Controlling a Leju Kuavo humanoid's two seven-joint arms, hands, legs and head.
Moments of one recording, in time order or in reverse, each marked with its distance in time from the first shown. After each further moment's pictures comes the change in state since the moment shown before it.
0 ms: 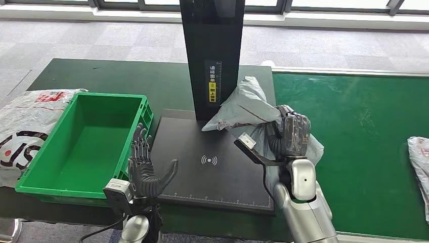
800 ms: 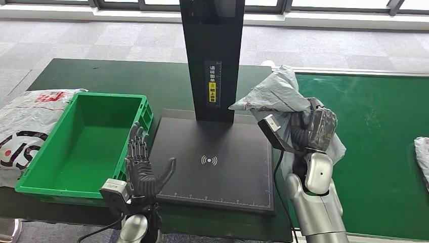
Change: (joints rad) left arm 0.003 0.000 0.000 -0.025 0.002 0.010 0.000; right arm -0.033 -0.002 -0.122 0.000 0.002 0.000 0.106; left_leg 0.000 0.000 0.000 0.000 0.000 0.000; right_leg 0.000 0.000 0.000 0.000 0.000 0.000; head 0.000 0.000
